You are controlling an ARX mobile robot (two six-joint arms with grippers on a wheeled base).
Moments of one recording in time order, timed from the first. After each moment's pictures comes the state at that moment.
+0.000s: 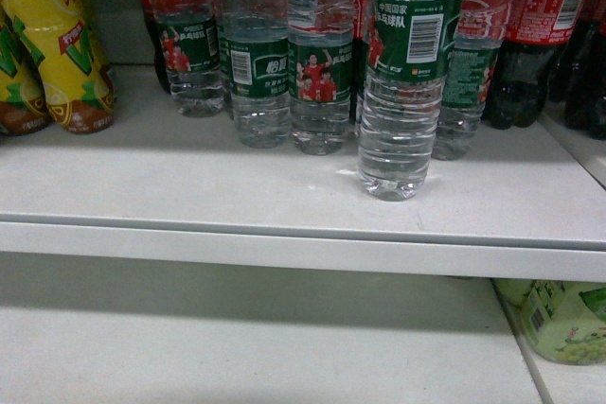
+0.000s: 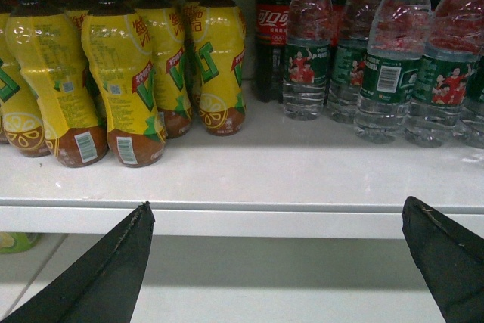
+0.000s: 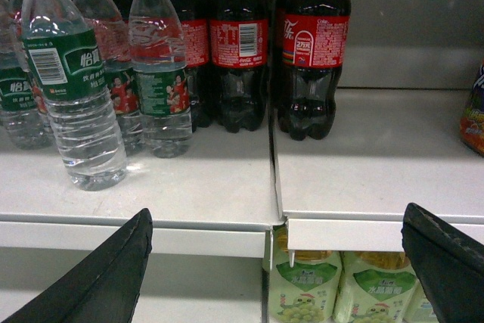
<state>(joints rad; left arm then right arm) 0.00 0.01 0.01 0.00 0.00 0.00 0.00 0.00 0.01 0.00 0.00 0.00</state>
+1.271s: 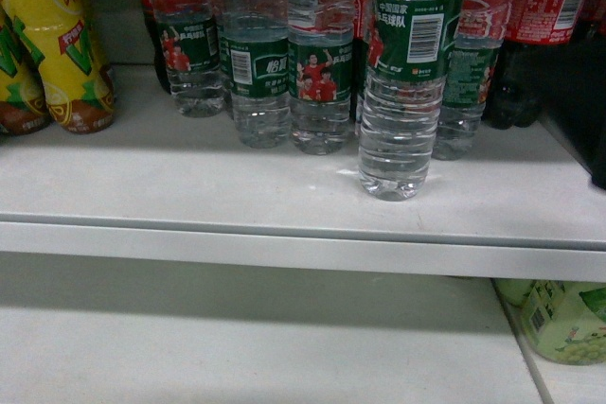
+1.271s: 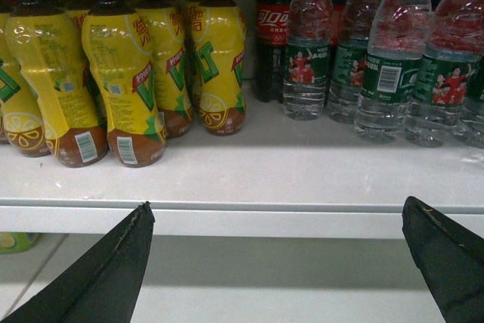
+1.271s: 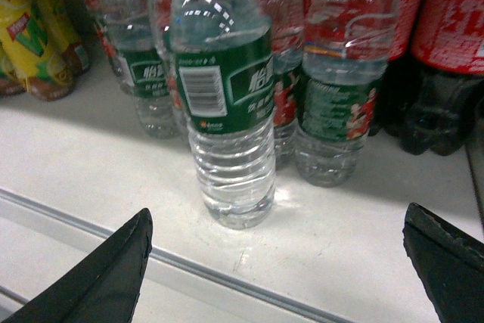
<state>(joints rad) 0.00 0.01 0.01 0.00 0.00 0.00 0.31 1.20 0.44 0.58 -0.03 0.05</state>
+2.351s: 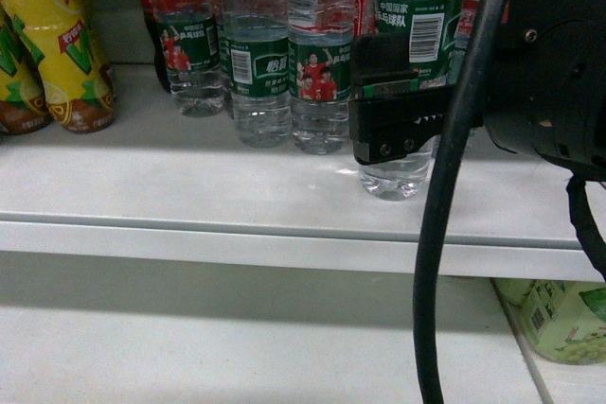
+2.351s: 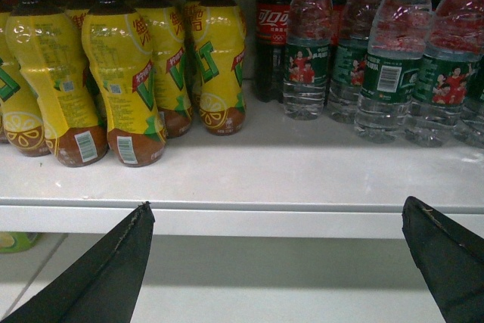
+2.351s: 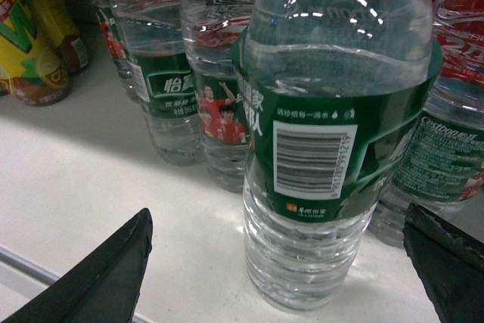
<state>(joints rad) 0.00 0.01 0.01 0.00 0.00 0.00 0.46 1.62 0.70 0.72 0.11 0.05</state>
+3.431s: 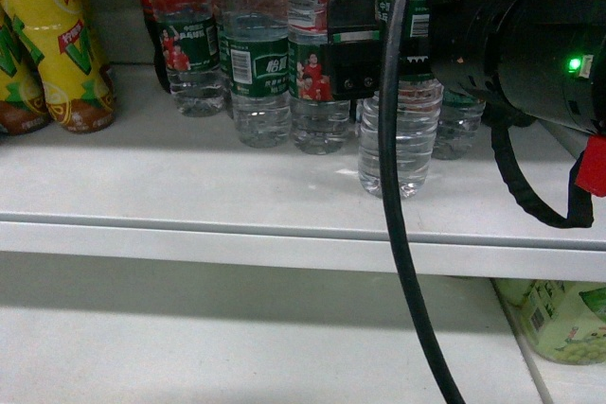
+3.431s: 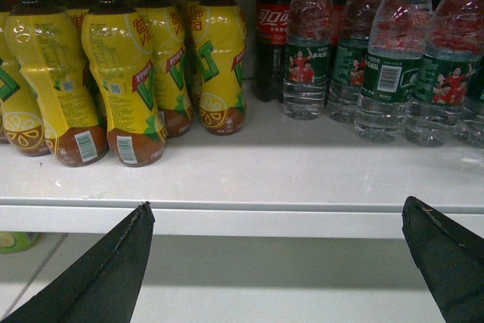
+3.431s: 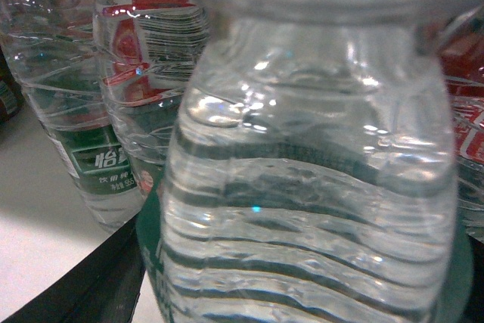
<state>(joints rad) 0.00 0.01 0.01 0.00 0.00 0.00 0.45 1.79 0.92 0.69 0.23 0.05</state>
